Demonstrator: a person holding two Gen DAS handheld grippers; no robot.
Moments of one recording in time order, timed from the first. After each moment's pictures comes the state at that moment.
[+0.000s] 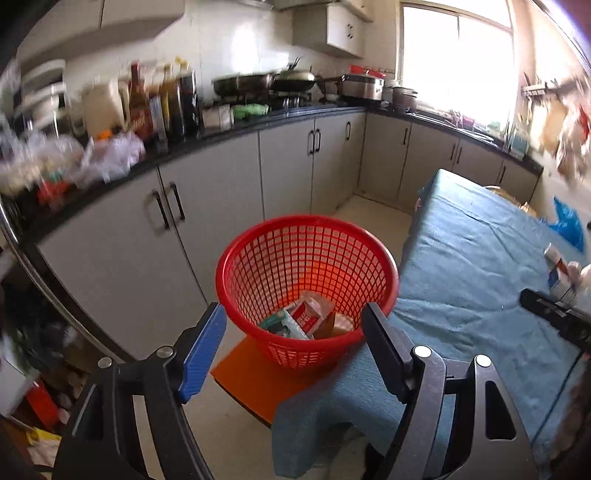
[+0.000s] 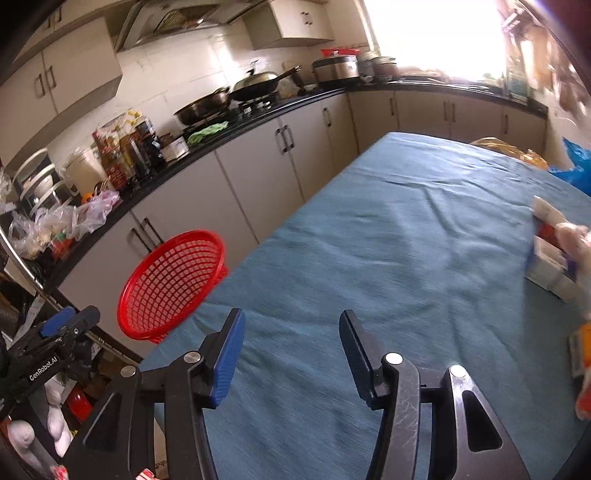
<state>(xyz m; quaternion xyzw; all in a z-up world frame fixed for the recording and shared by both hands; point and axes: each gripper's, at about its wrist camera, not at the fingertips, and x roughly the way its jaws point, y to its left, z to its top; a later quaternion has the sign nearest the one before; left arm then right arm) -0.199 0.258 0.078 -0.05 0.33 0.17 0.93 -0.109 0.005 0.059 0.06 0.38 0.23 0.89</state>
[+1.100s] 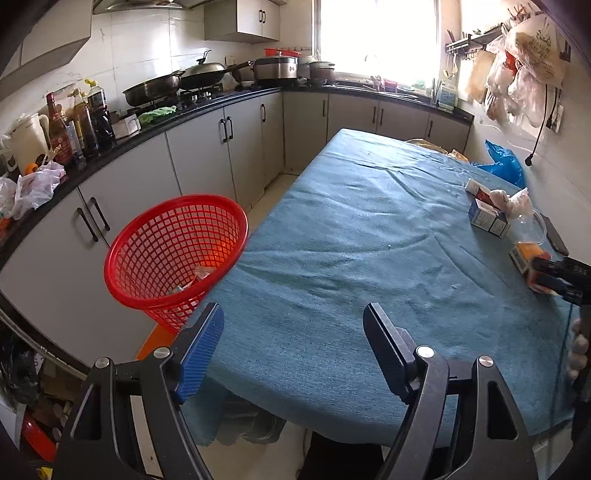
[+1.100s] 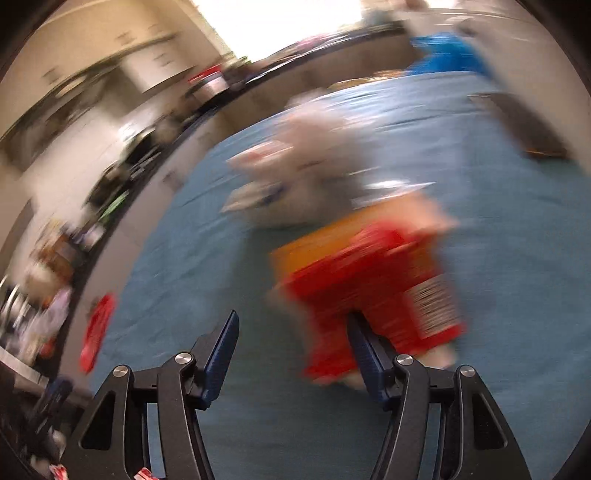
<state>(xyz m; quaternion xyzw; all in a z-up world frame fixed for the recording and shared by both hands) -0.204 0.139 0.064 -0.01 0.37 0.04 0.93 -0.116 -0.236 0.014 0.23 0.42 0.13 0.87</state>
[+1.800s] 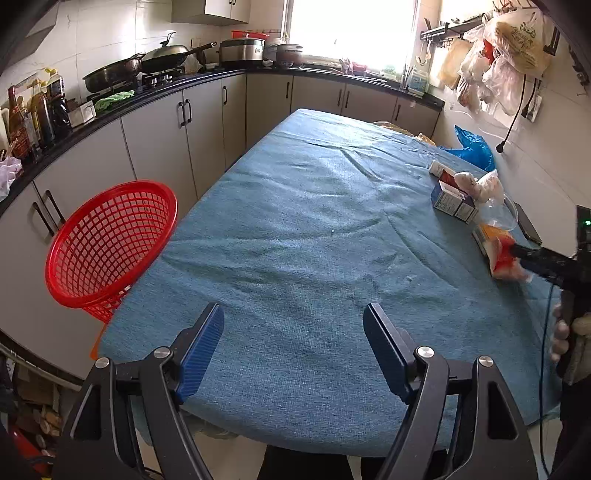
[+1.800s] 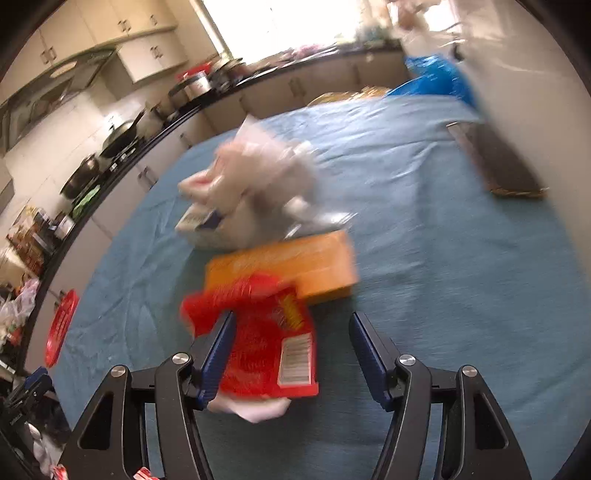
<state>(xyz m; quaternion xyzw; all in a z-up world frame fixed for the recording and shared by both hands) -0.181 0.104 0.046 -0.03 0.41 -0.03 0.91 -0.111 -0.273 0.018 0.17 0.42 0.06 0.89</state>
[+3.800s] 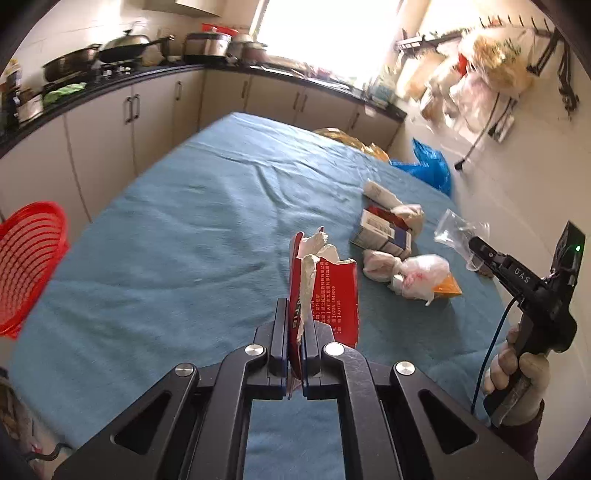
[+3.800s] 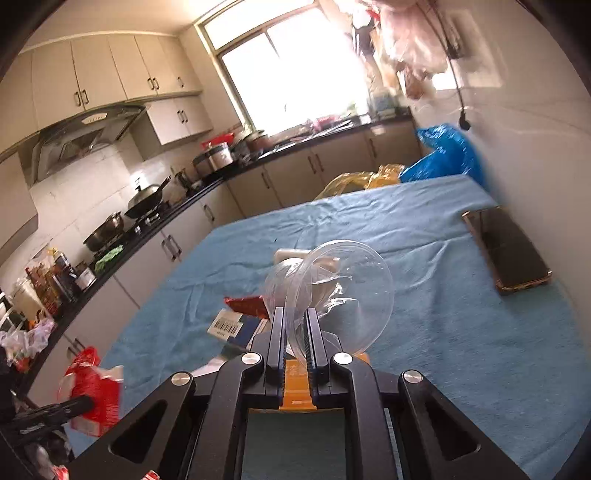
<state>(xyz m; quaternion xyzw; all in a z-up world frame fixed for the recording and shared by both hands) -0.131 0.024 0.064 -0.10 0.40 -0.11 0.91 -0.107 -0.297 0.063 0.18 0.26 0.05 0.95</state>
